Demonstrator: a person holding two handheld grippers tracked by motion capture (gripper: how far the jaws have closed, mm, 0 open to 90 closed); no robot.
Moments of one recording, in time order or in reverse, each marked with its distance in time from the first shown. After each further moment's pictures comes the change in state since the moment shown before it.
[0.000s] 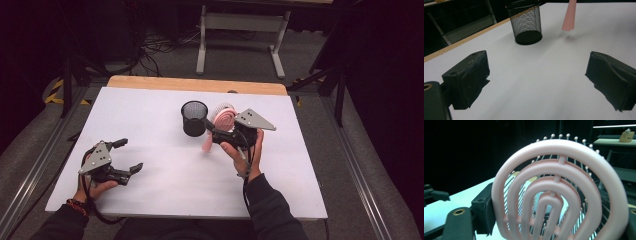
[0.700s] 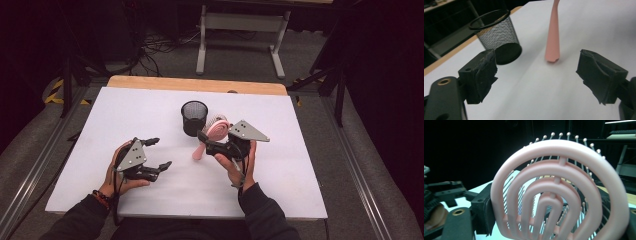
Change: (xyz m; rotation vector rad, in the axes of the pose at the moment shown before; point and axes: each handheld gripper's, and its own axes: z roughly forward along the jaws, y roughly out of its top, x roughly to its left) left arm -0.038 0.035 0.055 0.050 -0.062 0.137; right arm 0.020 -0.024 -0.002 -0.007 0.063 0.030
